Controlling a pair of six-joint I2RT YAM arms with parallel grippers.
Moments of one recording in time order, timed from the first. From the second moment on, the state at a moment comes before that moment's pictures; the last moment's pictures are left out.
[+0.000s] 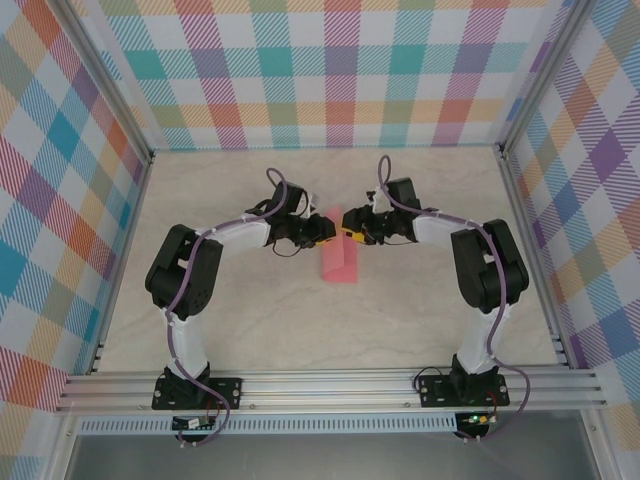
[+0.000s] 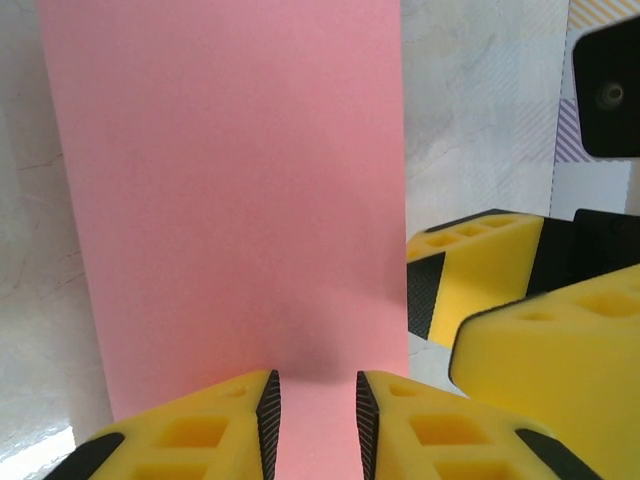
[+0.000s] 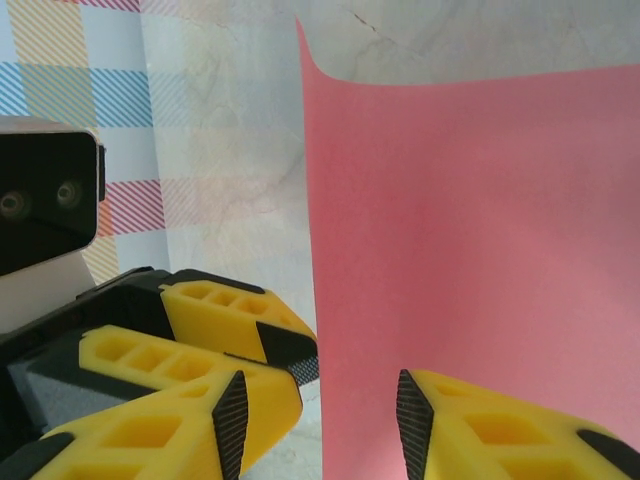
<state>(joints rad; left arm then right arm) -0.50 1.94 1.26 -0.16 0.56 -0.76 0.35 1.92 1.15 -0.06 -0.79 0.77</state>
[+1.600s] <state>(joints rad) -0.53 2.01 1.28 -0.28 0.42 -0.81 0.35 1.91 1.16 -0.36 -0.53 0.59</state>
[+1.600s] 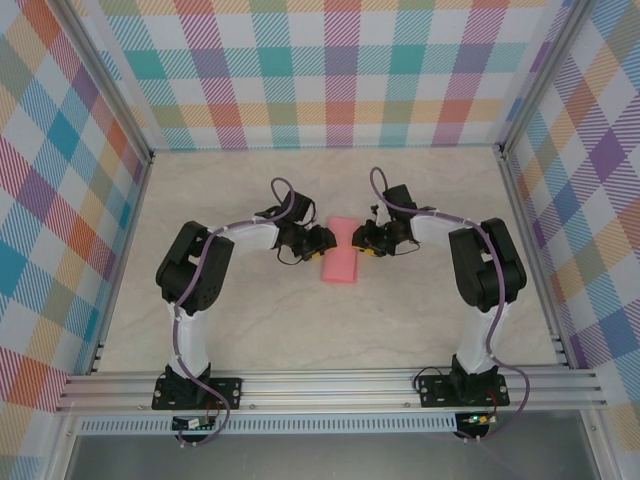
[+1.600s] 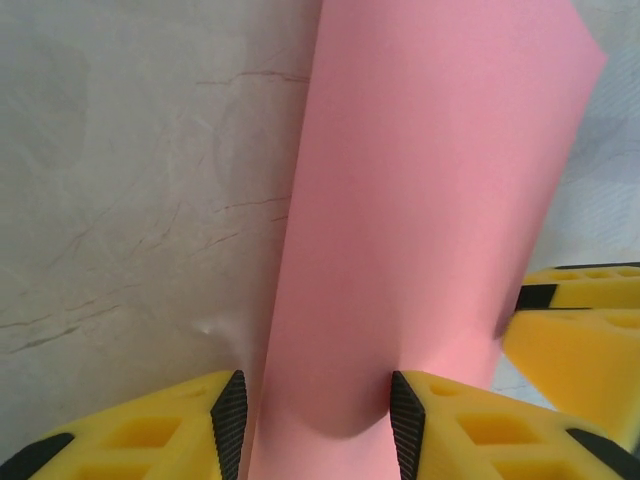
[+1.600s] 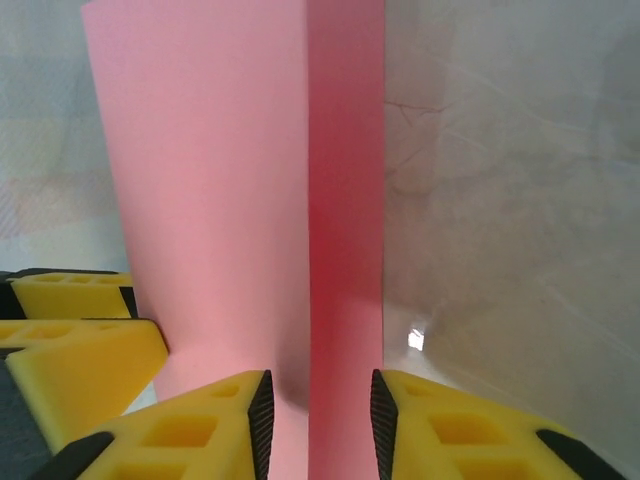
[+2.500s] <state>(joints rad) -0.55 2.06 1.35 -0.33 0.42 -0.82 0.35 1.73 1.01 -0.39 -0.37 0.58</state>
